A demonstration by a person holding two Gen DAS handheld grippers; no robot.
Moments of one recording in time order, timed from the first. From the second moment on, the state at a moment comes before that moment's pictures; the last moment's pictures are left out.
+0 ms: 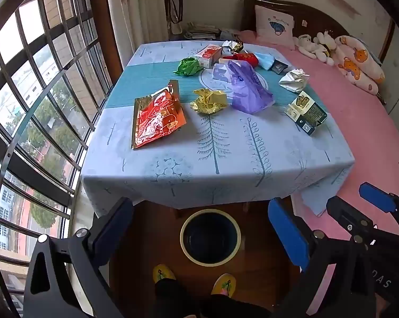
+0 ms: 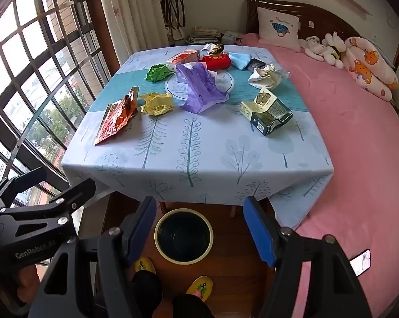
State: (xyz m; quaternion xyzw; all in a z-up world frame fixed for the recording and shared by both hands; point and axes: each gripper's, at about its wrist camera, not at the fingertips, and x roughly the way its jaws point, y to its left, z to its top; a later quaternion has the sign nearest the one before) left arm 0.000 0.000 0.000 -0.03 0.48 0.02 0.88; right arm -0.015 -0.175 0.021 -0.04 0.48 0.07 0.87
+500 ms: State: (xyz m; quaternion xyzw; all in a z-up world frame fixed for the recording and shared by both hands) left arm -0.003 0.005 -0.009 -0.04 0.48 0.02 0.87; right arm -0.012 -0.172 0.021 -0.04 0.48 0.07 0.87
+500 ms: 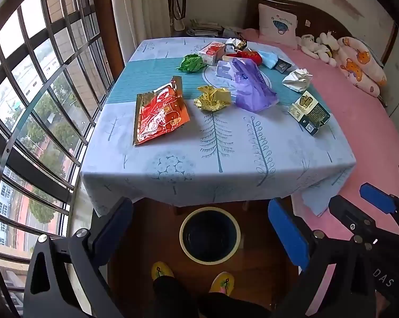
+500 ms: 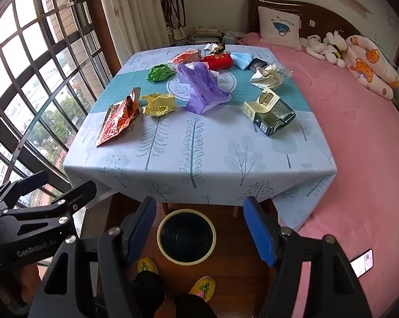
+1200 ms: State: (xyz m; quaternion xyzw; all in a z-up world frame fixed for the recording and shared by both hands) left arm -0.001 0.005 -0.007 -0.04 0.49 0.02 0.87; right arm -0.011 -0.175 0.022 -0.03 0.48 0.08 0.87
